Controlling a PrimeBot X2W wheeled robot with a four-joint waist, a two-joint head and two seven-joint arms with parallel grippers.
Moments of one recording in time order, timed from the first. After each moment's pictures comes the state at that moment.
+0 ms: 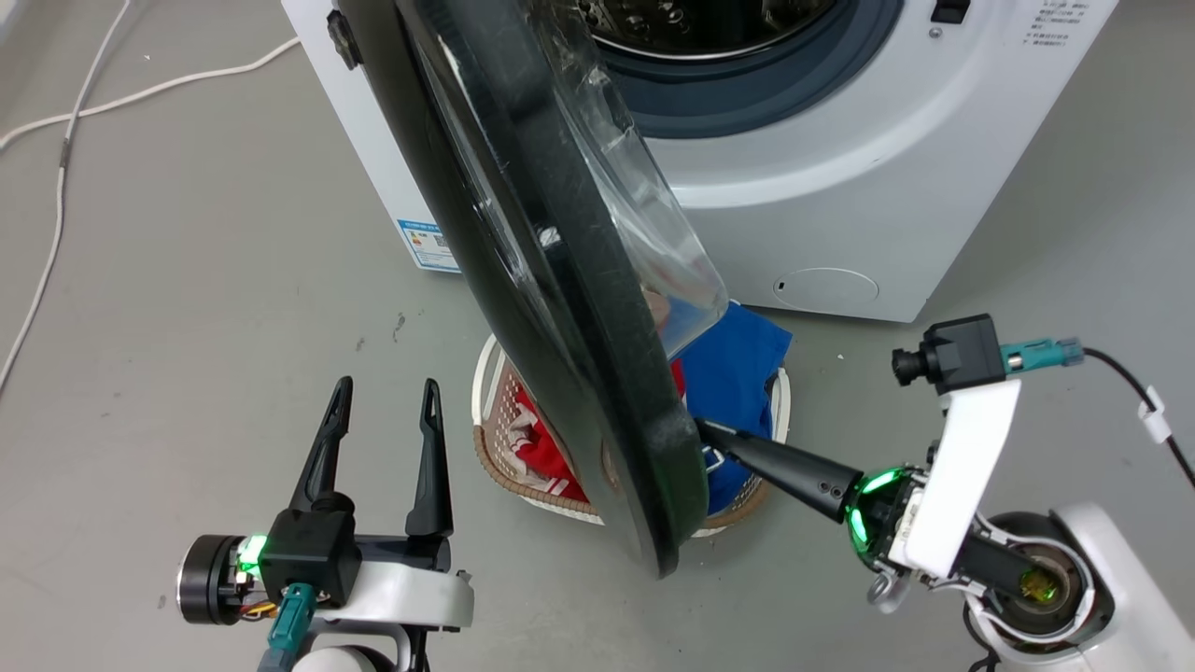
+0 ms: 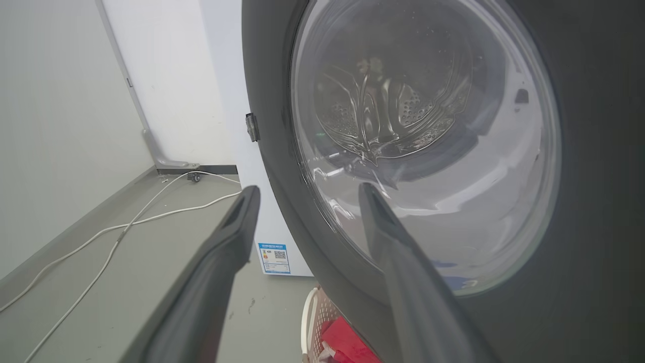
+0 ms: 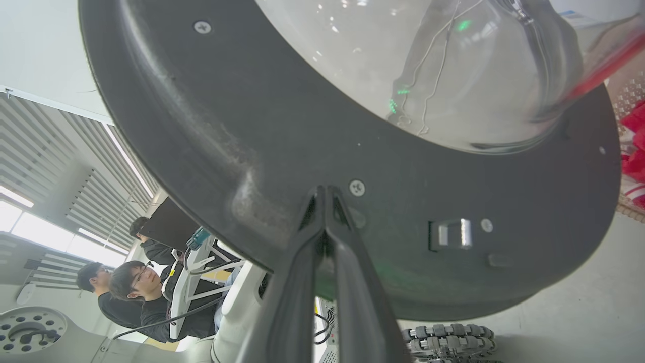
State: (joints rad) left arm -0.05 0.05 -0.12 -0.02 -0.05 0.07 -0.26; right arm -0.30 -0.25 0.35 -0.05 1.48 0.13 0.67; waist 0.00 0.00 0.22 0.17
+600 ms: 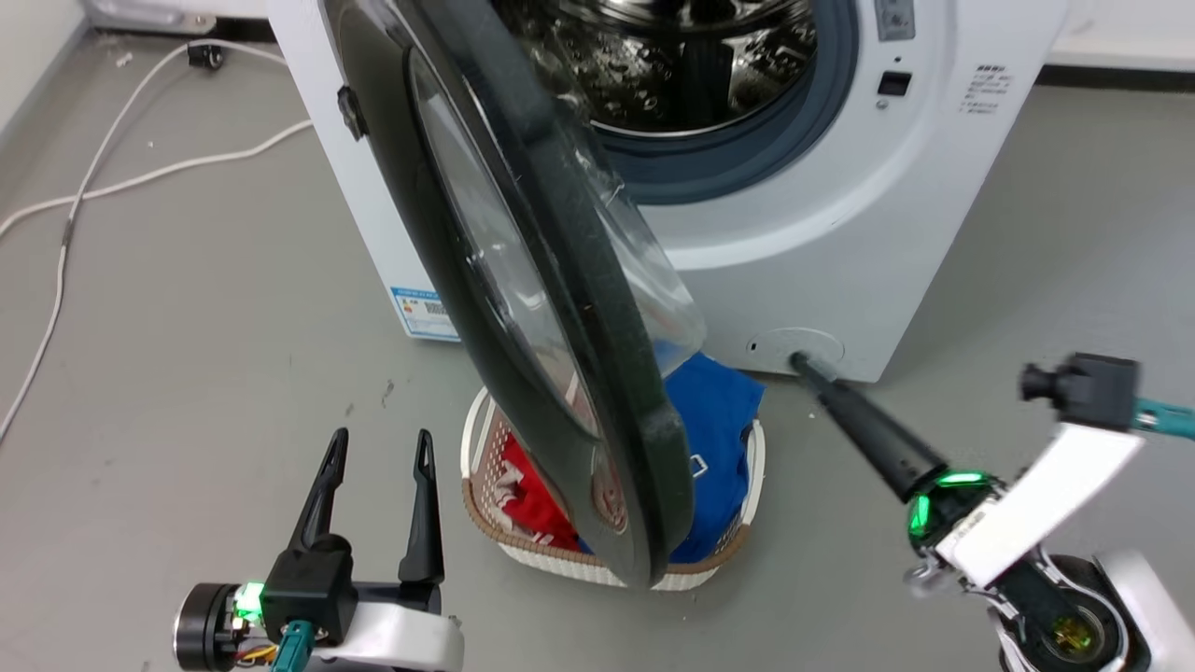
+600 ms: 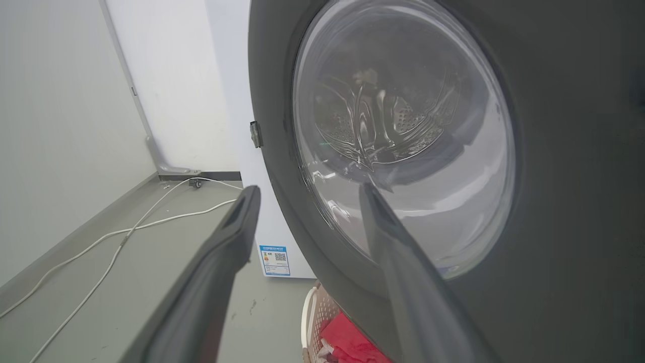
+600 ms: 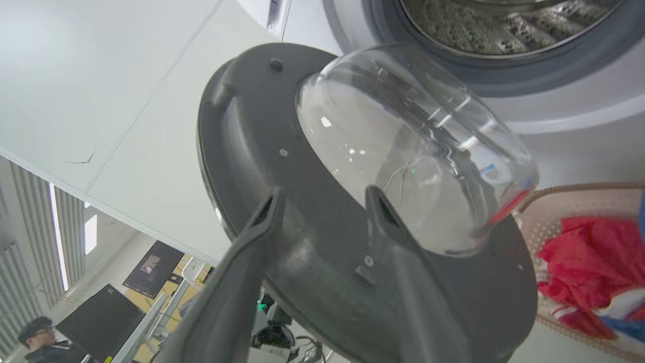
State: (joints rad) left arm 0.02 0.05 -0.11 0.00 -0.04 0.06 -0.26; right arm -0.19 -0.25 0.29 -0.12 1.38 0.13 0.36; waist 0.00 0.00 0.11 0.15
